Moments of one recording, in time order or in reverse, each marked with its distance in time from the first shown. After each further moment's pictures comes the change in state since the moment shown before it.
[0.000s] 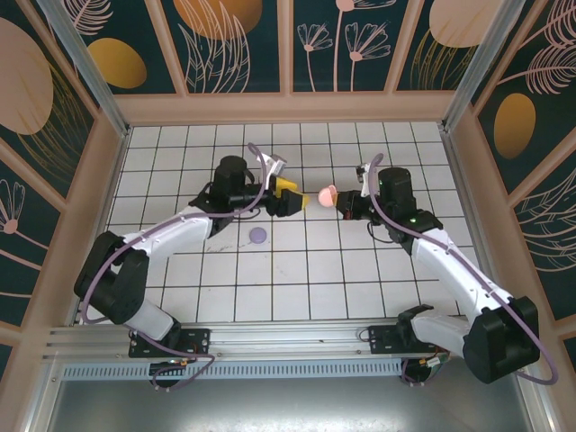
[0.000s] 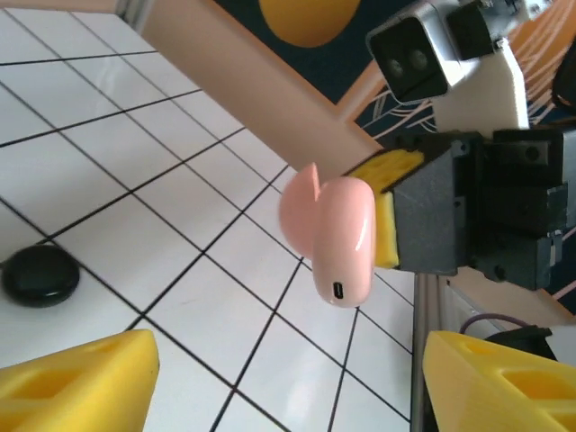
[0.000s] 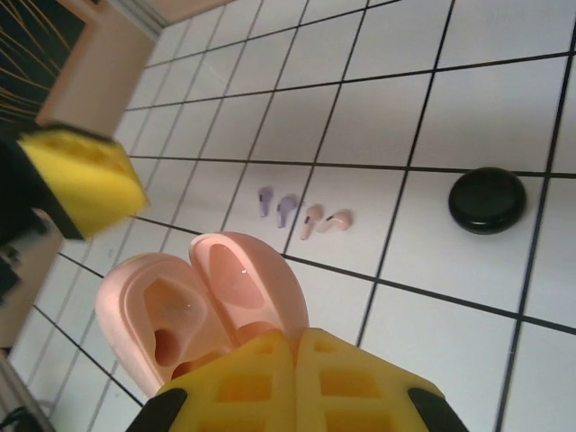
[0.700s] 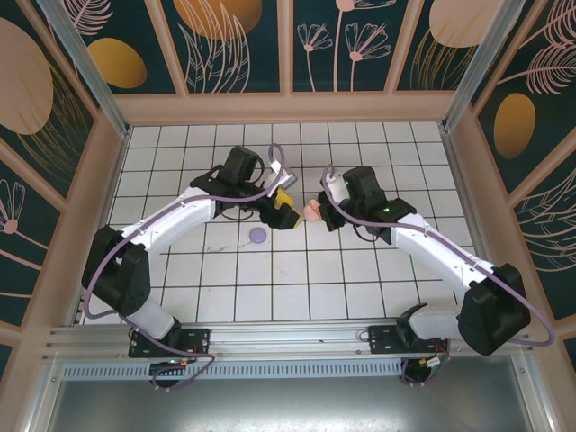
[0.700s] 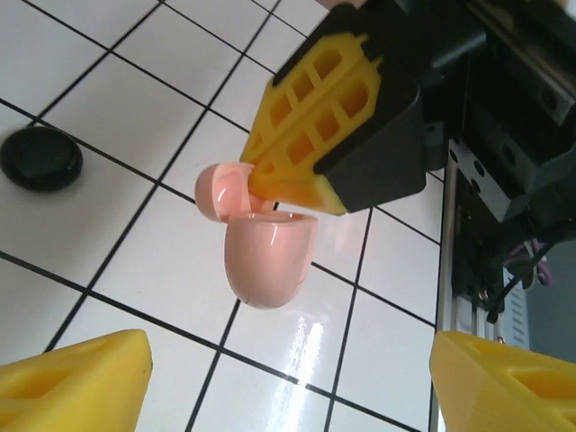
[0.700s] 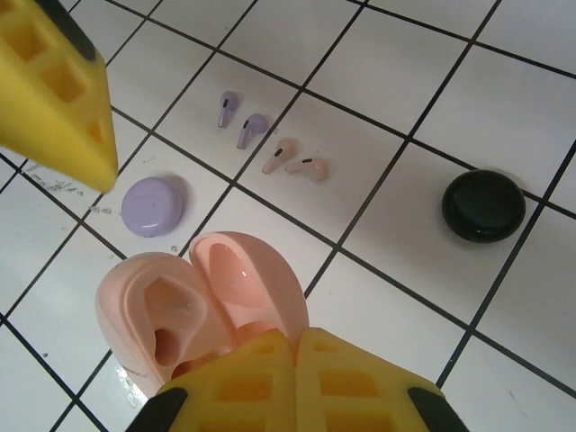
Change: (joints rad) left arm 0.000 0.069 0.206 -0.640 0.082 0.422; right arm 0.190 0.150 0.119 -0.142 0.194 -0.342
